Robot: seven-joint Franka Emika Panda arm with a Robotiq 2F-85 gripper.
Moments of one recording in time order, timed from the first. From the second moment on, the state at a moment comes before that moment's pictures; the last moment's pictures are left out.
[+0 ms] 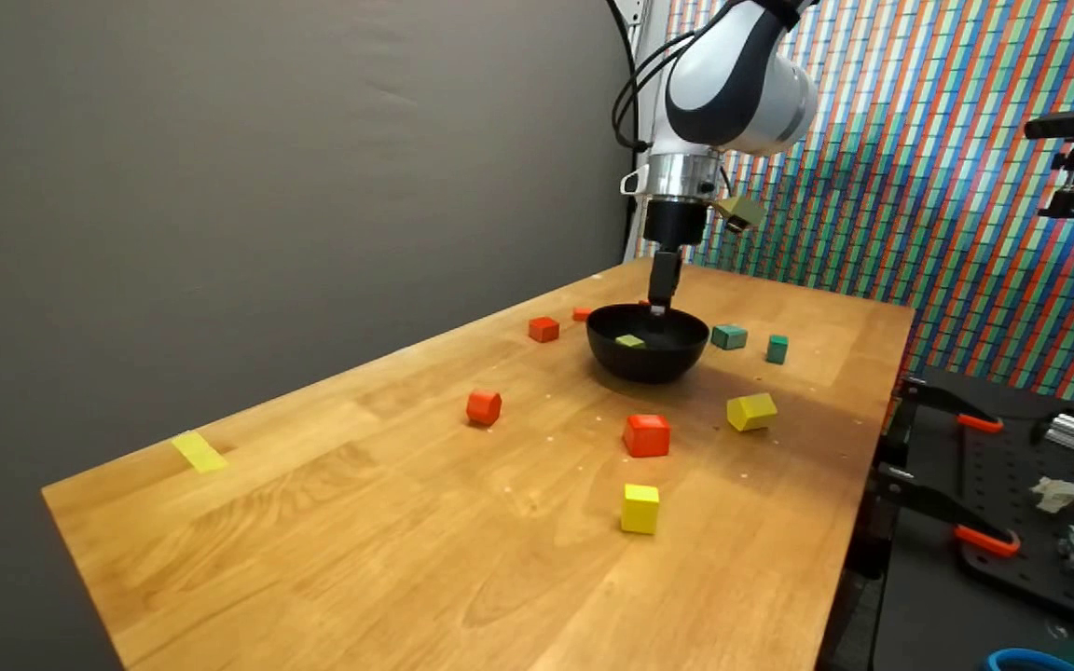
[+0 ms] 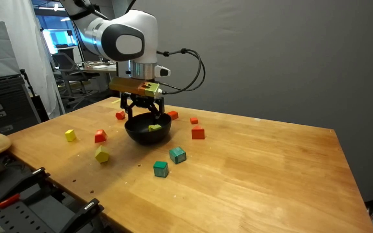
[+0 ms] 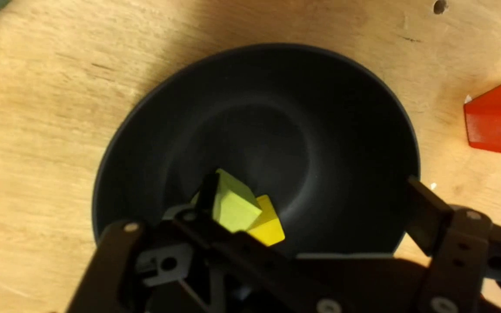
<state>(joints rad) -0.14 0.34 0.16 -2.31 0.22 2.58 -0.58</state>
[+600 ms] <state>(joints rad) -0.05 0.39 0.11 -2.27 0.07 2.62 -0.35</state>
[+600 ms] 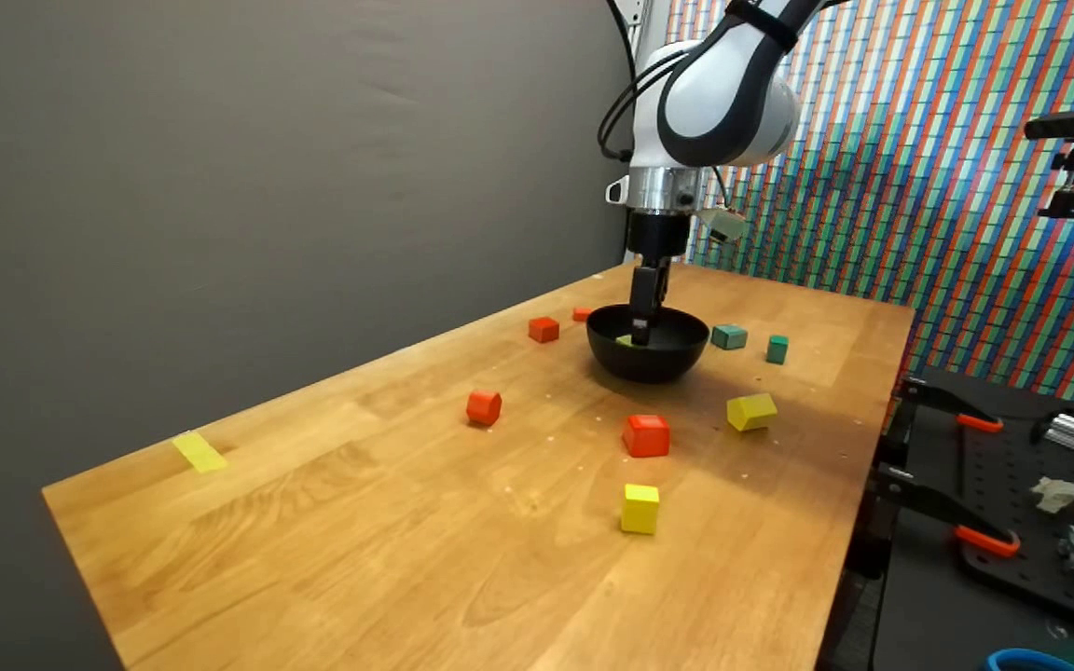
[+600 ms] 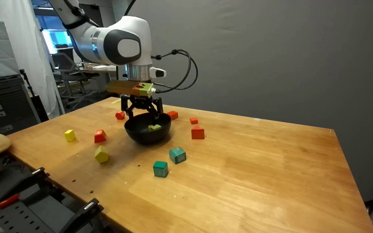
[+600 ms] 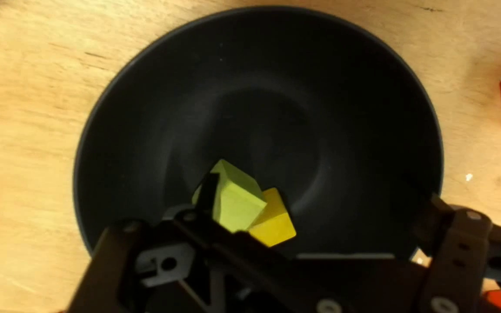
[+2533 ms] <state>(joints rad) 0.19 0.31 -0.13 -2.24 -0.39 2.81 0.05</state>
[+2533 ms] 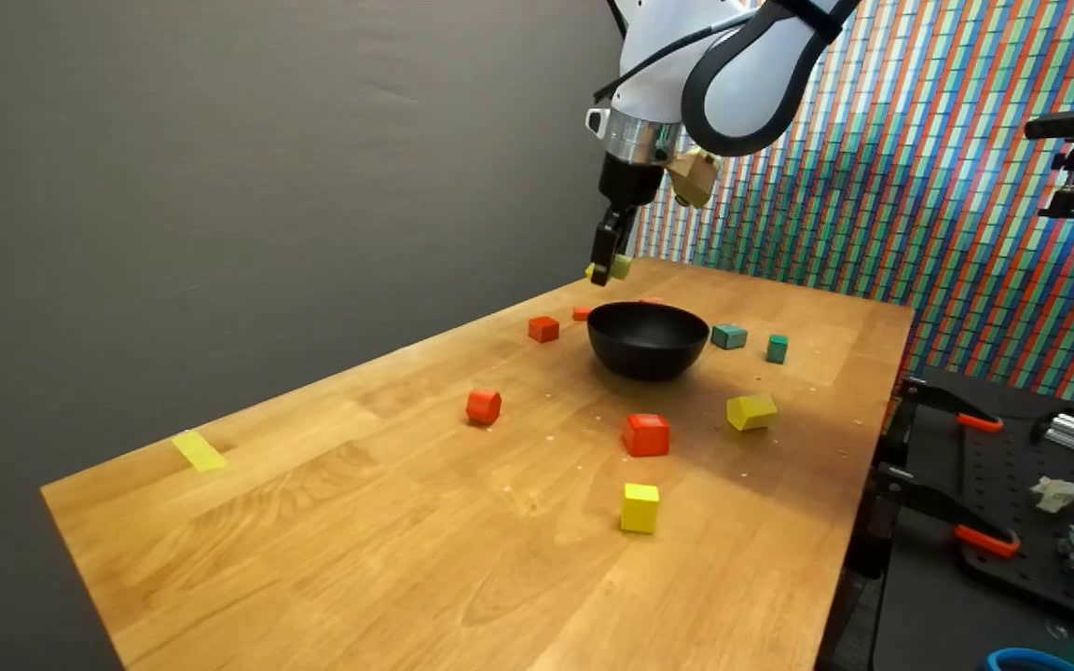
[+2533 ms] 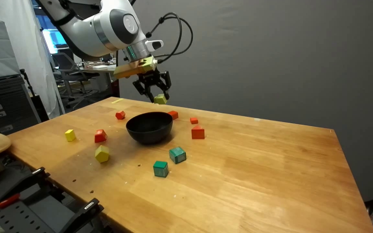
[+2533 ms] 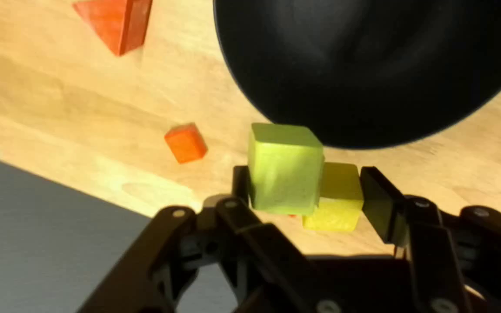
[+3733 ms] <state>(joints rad) 0.12 0.88 0.13 -1.49 -0.25 2.38 -0.44</state>
